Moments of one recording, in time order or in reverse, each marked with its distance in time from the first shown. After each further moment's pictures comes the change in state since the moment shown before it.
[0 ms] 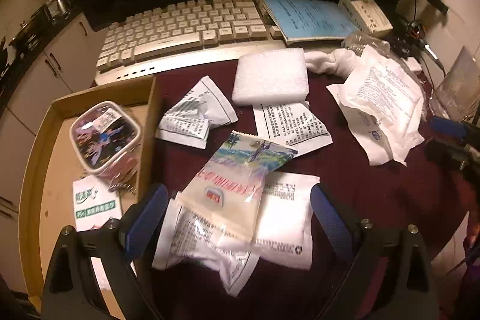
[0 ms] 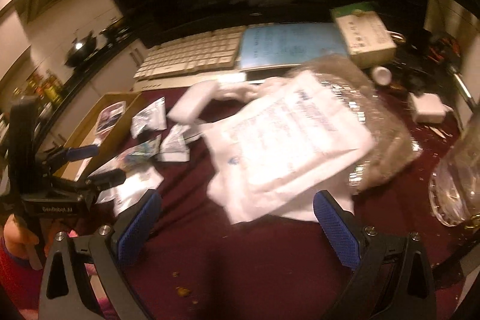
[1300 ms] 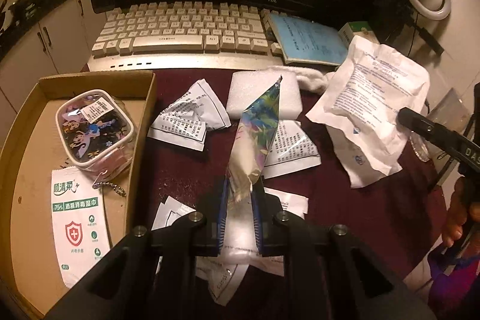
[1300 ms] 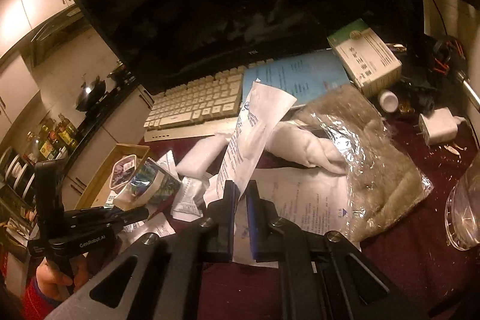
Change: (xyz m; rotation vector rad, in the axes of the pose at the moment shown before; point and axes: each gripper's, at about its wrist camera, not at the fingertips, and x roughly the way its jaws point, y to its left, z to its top) left arm -0.008 0.021 0.000 -0.137 -0.059 -0.148; right arm -0.008 -0.002 0.027 0.085 -0.155 0.126
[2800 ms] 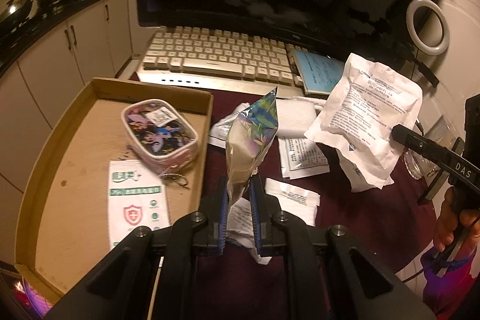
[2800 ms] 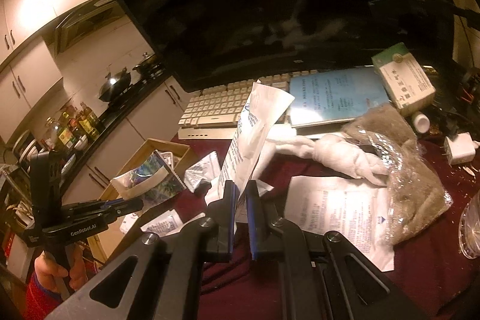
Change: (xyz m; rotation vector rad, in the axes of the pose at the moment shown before) left arm -0.067 0.039 -0.012 -0.080 -0.101 0.036; right arm -0.002 0.049 0.008 -0.084 0.004 0.100
